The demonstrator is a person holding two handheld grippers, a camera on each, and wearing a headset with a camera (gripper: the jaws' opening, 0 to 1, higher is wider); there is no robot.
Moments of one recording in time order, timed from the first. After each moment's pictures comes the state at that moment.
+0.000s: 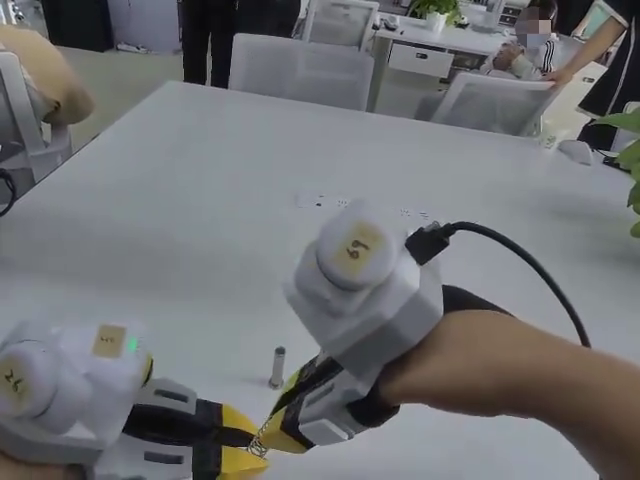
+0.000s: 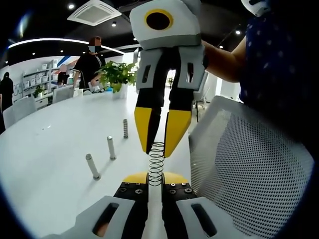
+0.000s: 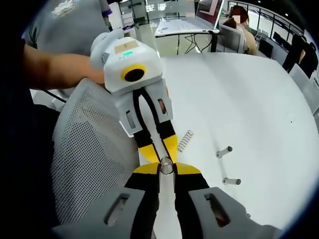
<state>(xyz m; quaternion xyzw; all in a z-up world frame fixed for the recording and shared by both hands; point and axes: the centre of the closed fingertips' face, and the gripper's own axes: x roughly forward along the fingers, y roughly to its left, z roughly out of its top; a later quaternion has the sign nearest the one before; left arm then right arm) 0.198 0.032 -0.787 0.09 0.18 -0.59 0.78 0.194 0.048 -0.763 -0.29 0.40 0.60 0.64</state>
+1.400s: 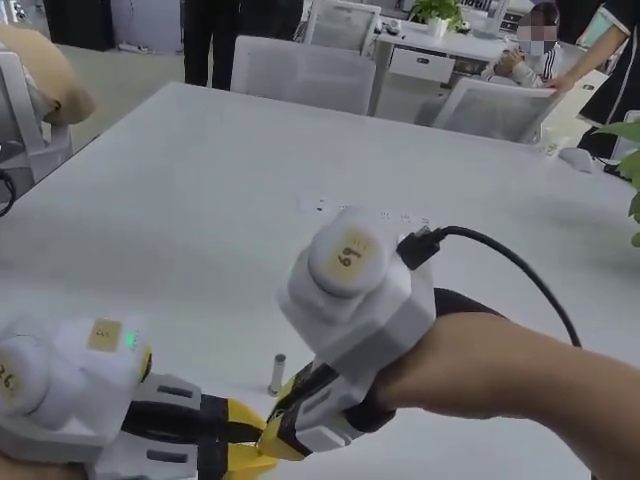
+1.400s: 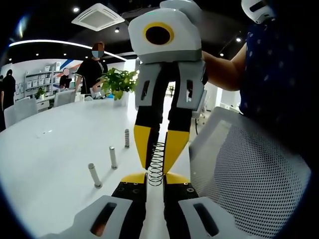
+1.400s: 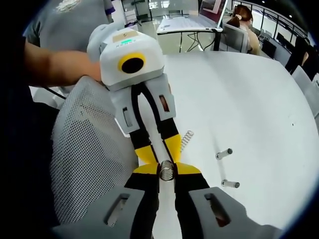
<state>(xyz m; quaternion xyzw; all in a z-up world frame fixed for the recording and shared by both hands) 0.202 0.026 -0.770 0.06 0.16 -0.59 0.79 0.196 0.050 -0.765 -0.30 0.40 0.60 0.63</state>
